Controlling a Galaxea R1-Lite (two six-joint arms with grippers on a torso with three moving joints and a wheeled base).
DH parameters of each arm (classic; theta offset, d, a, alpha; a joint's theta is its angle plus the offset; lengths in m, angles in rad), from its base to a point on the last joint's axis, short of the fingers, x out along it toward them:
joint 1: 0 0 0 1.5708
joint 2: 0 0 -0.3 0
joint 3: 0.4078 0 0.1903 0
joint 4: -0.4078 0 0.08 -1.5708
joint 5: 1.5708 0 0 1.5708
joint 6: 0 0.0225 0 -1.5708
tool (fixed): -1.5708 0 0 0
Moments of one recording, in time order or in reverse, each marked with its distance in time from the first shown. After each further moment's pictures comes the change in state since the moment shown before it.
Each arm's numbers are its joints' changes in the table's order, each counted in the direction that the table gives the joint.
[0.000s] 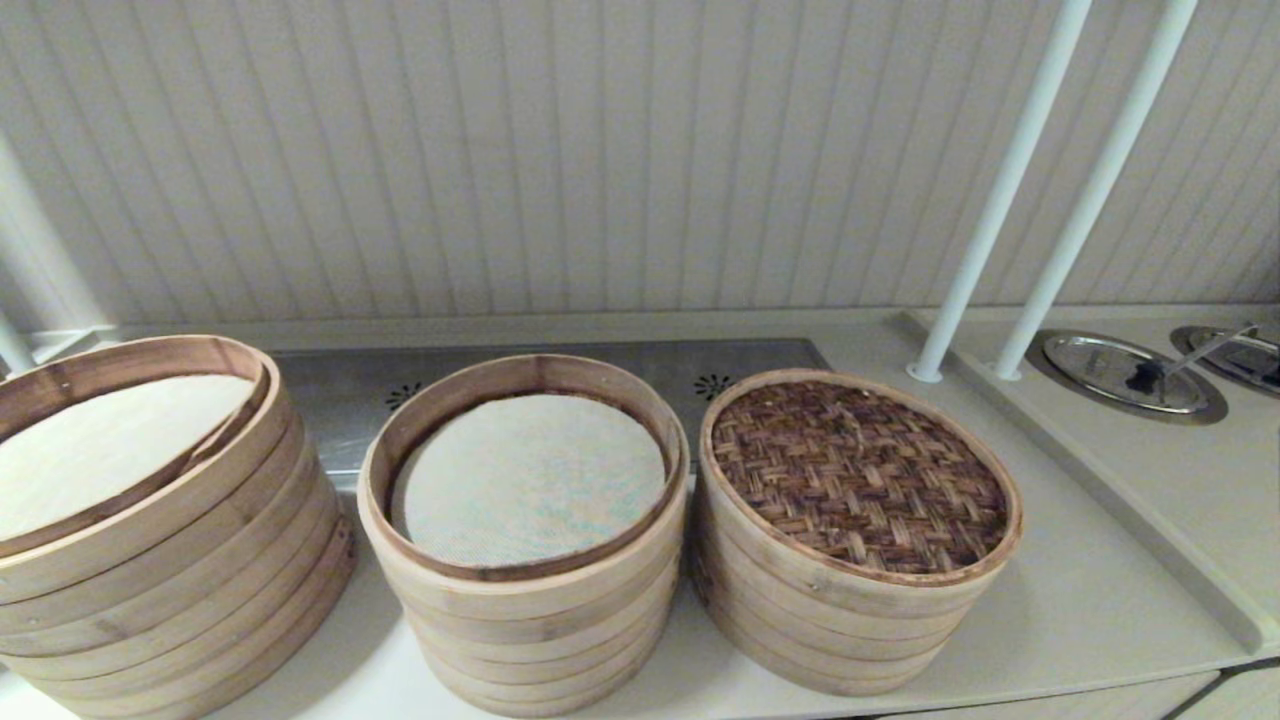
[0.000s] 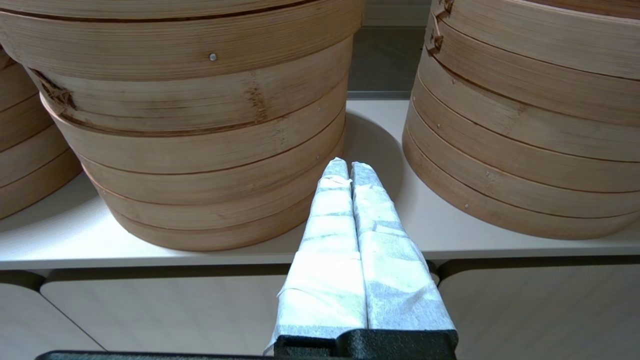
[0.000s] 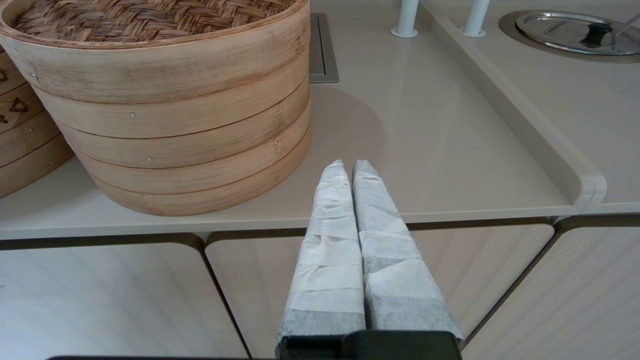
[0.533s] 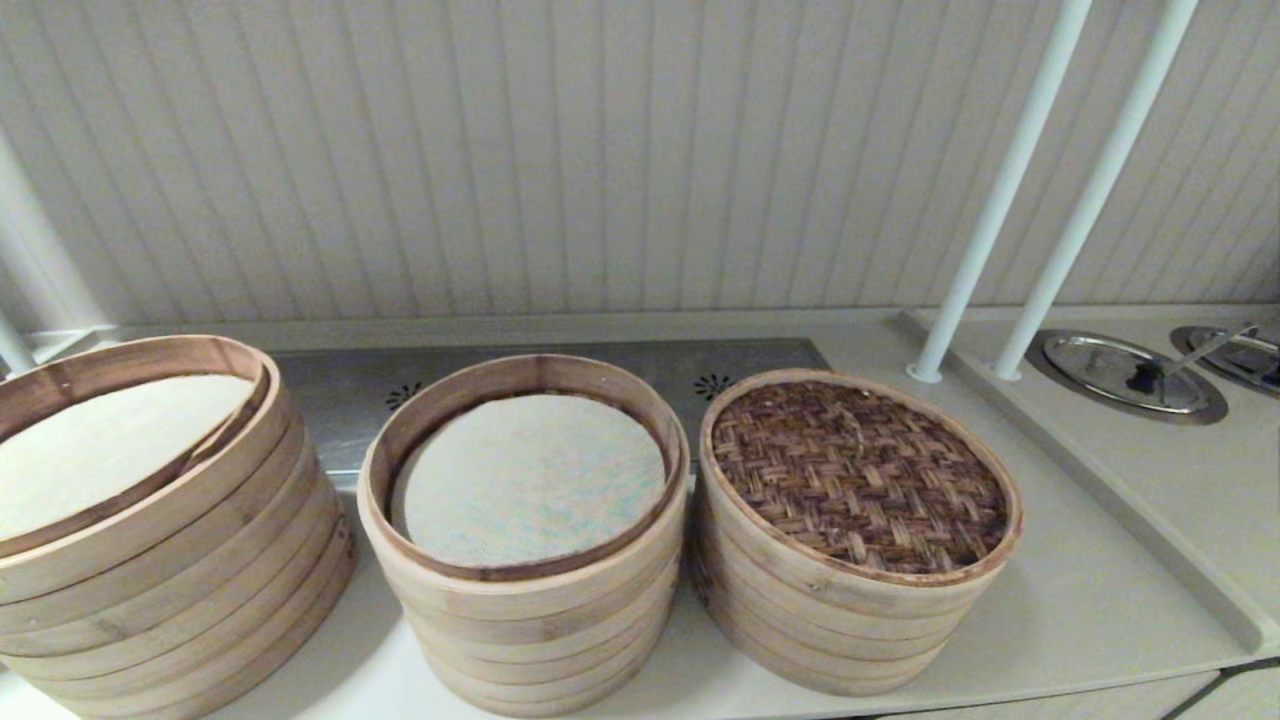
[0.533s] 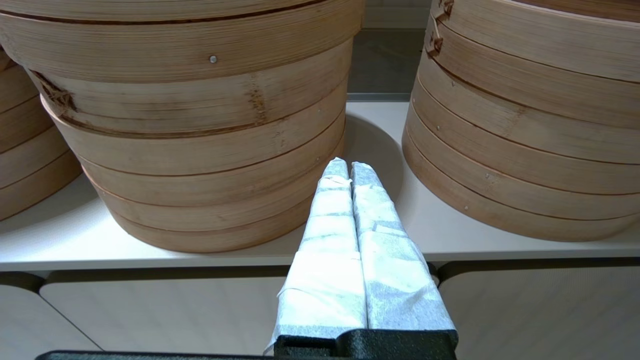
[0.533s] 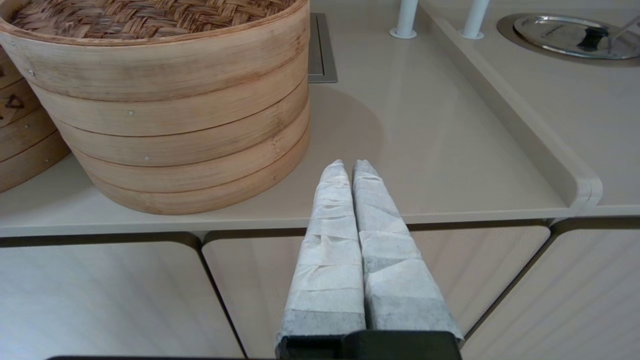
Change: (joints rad) left arm 0.000 0.000 -0.001 0.011 0.001 -0.001; right arm 0.000 0.000 0.006 0.005 -0.003 -0.017
